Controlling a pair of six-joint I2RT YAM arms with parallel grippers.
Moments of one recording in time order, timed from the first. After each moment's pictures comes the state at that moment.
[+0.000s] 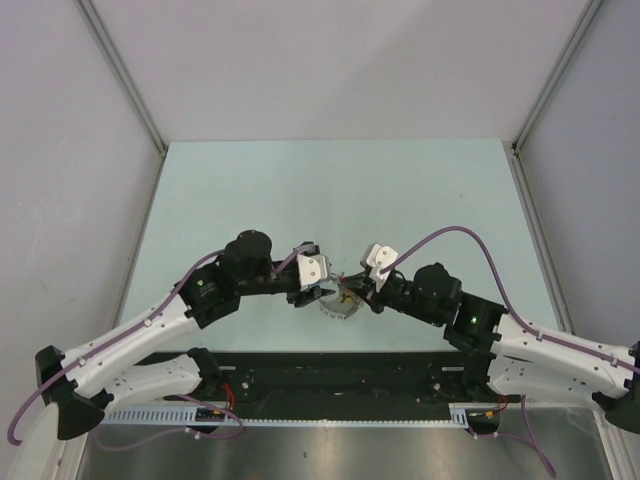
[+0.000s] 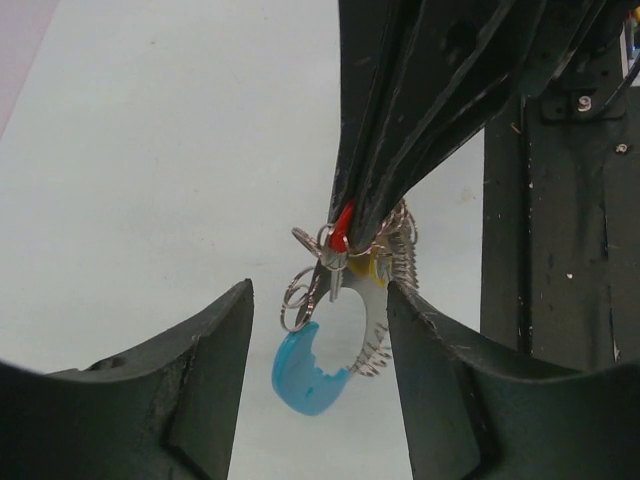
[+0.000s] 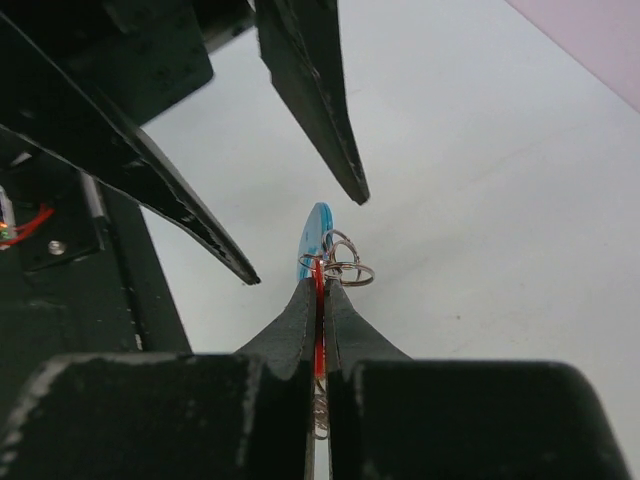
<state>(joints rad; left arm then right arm) -0.89 0.94 0.86 -0.29 0.40 0.42 1.11 0.85 0.67 0.03 0.04 -0.09</state>
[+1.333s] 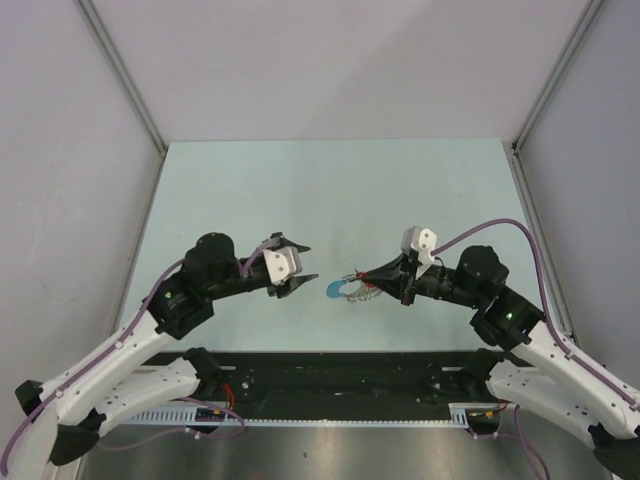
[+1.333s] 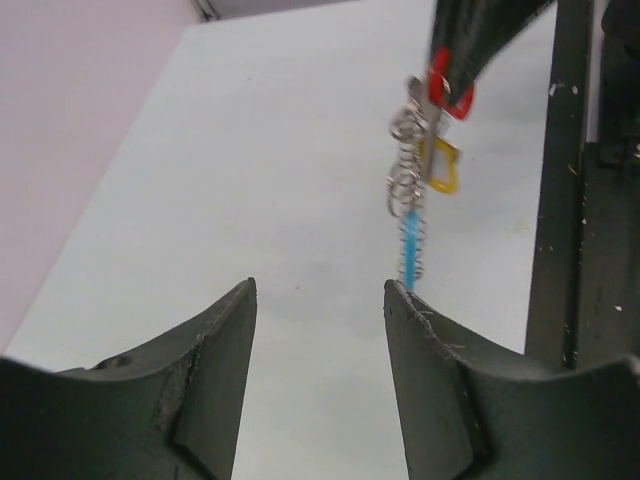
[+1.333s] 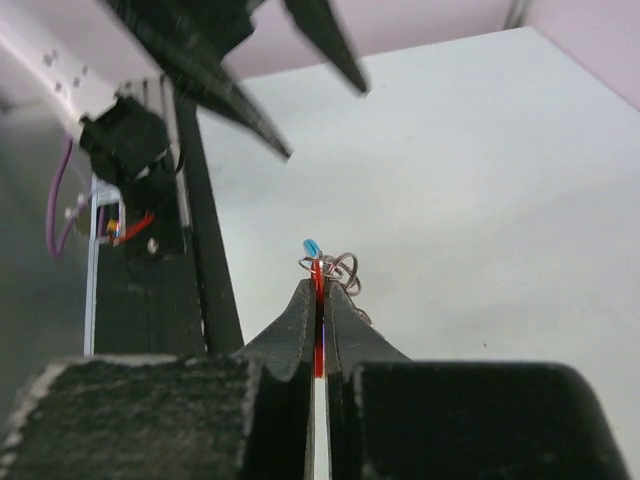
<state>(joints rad) -0.83 0.79 0.86 -0.31 0.37 0.42 0.80 0.67 0.71 -0.06 -0.43 0.02</state>
